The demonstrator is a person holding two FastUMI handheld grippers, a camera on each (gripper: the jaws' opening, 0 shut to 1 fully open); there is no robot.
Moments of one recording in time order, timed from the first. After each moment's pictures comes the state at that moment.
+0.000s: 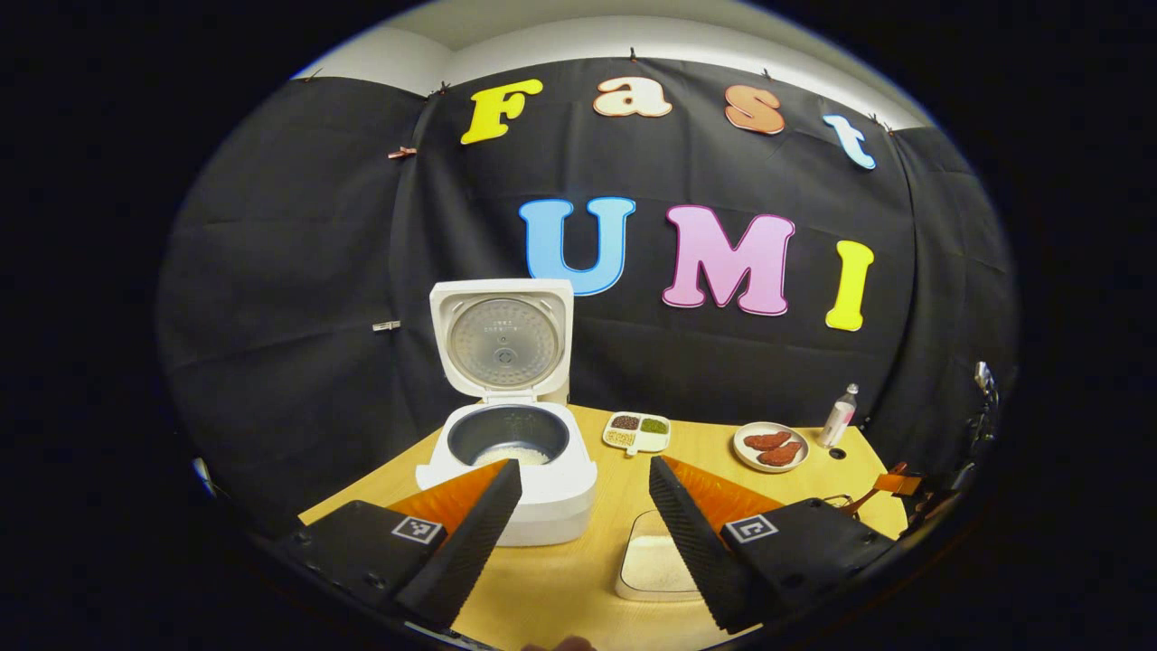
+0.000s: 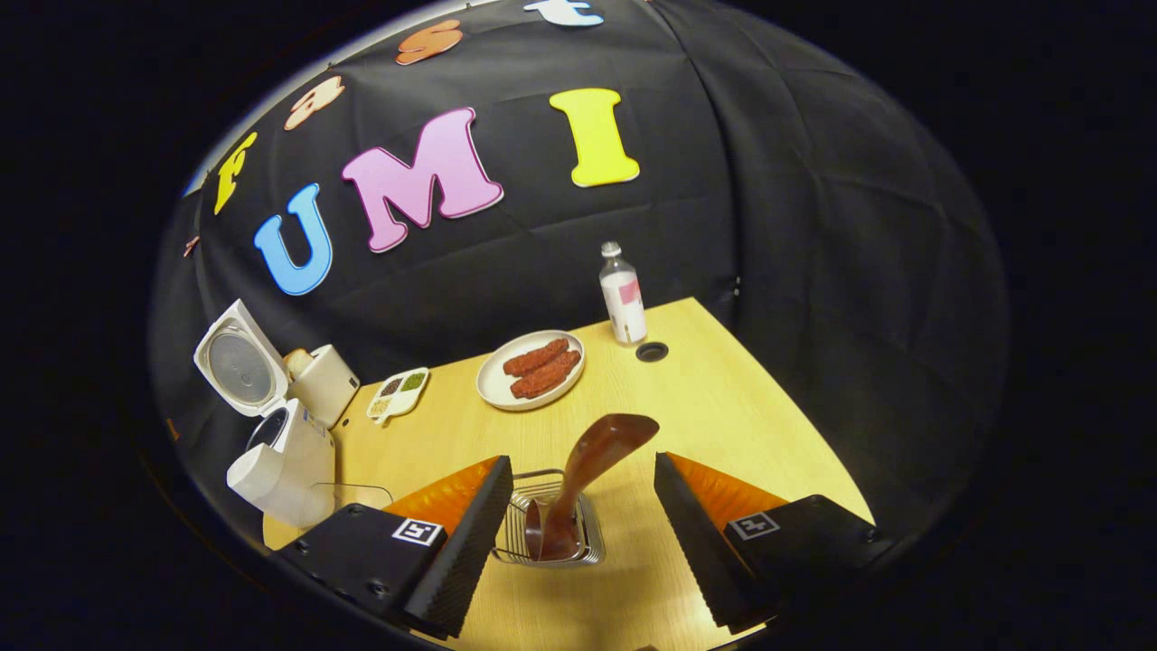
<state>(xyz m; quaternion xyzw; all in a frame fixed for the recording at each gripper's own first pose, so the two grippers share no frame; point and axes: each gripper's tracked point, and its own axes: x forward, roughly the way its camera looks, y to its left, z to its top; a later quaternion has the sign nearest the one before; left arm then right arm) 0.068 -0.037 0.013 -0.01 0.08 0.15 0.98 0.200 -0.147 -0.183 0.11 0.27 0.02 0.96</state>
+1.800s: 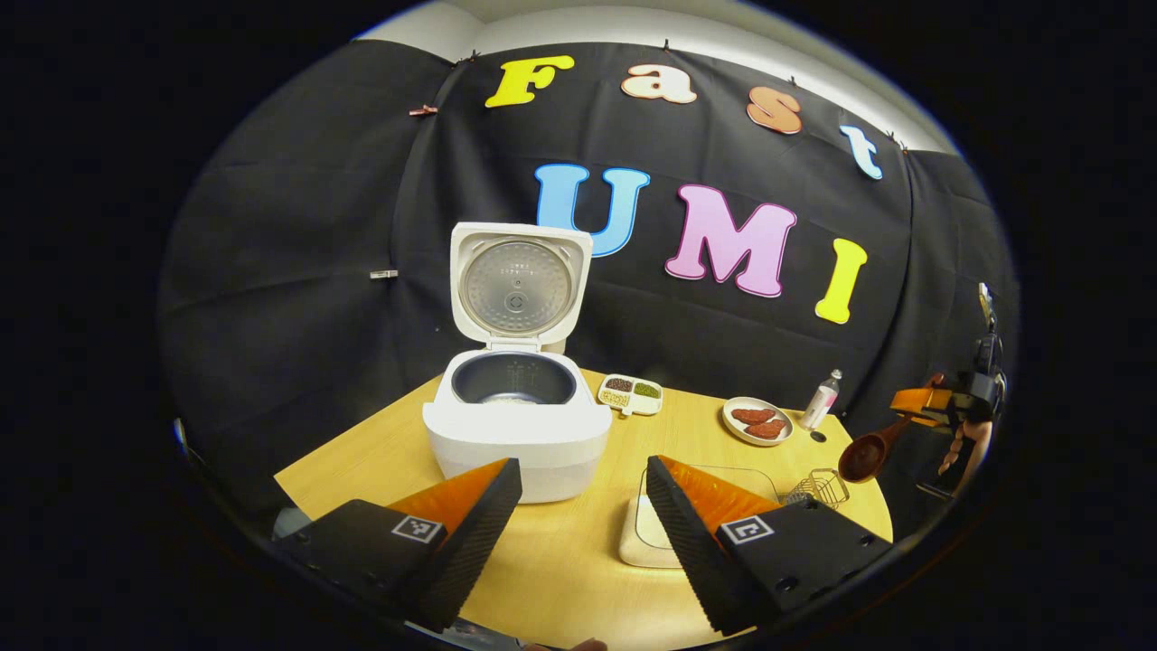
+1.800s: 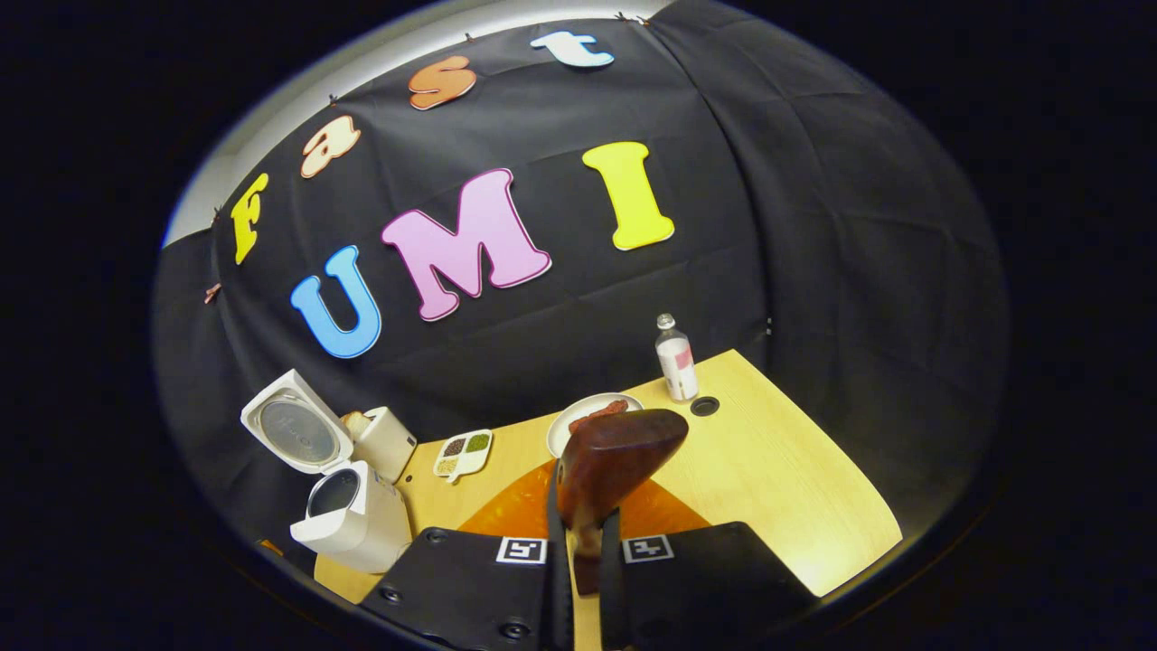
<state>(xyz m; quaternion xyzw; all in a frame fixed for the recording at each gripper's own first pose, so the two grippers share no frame) 0.026 -0.001 -0.045 -0.06 0.11 0.10 0.99 0.185 -0.069 -0.049 0.14 0.16 0.05 0.98</state>
